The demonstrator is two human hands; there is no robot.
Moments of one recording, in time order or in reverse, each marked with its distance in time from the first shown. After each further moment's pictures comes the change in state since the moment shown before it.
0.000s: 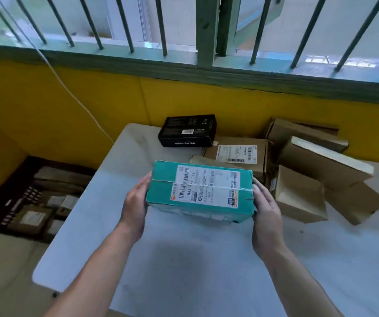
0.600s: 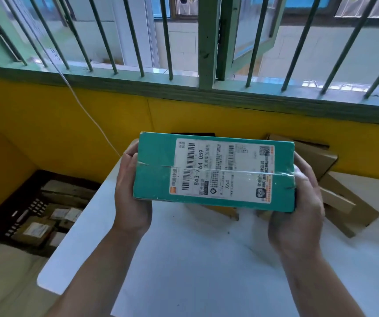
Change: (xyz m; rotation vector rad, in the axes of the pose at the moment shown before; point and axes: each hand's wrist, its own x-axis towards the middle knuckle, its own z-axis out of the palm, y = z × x) left_hand -0.070 0.097 0.020 -0.425 -0.174 0.461; right_hand -0.058 -0.097 0.004 0.246 -0.184 -0.386
